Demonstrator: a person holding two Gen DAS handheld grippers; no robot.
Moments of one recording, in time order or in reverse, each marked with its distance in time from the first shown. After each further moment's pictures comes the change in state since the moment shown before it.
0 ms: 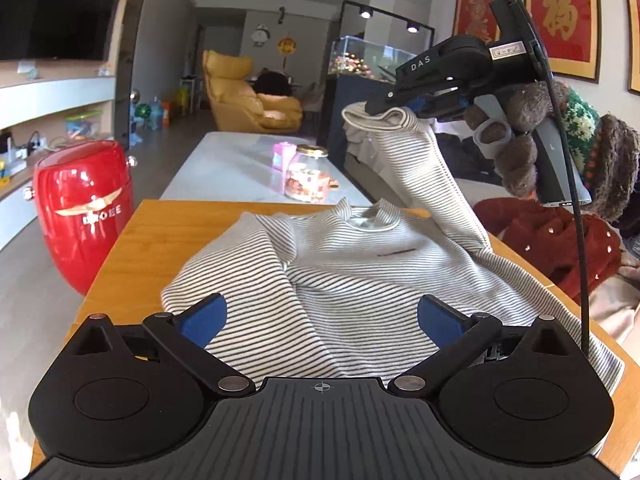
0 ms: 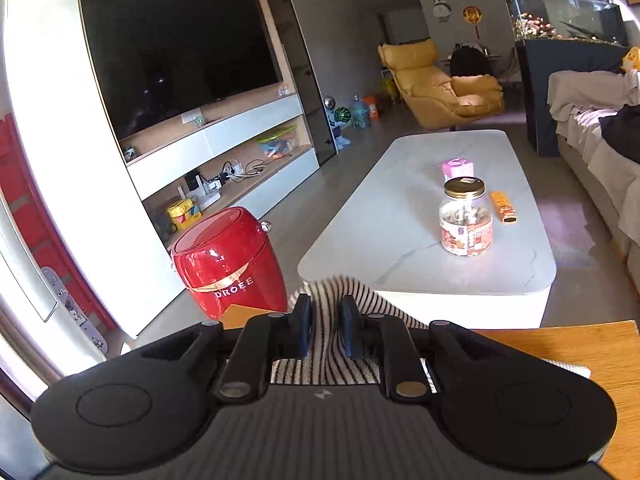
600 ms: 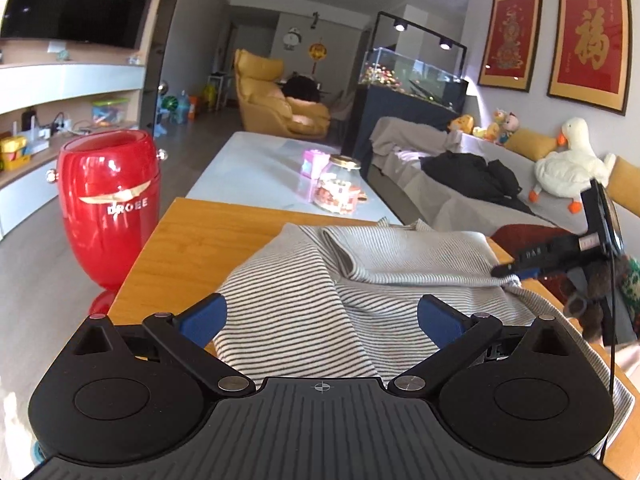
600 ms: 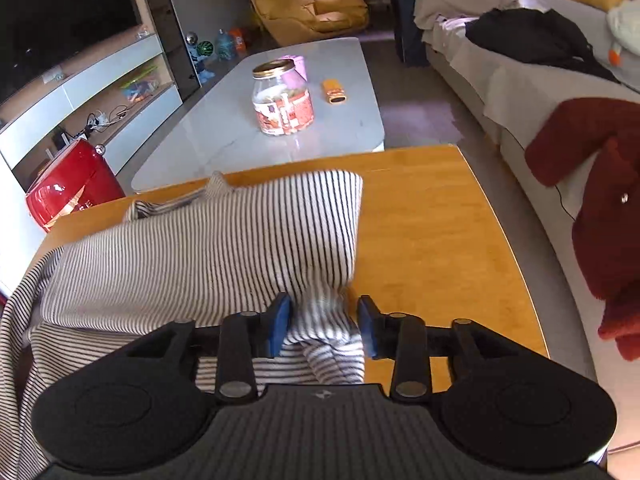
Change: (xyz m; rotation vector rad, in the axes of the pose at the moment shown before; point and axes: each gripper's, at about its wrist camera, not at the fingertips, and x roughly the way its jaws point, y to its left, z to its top) left arm 0.004 0.034 0.013 -0.113 -0.026 0.059; right arm -0.027 -0.134 -0.111 0.161 0.188 -0.390
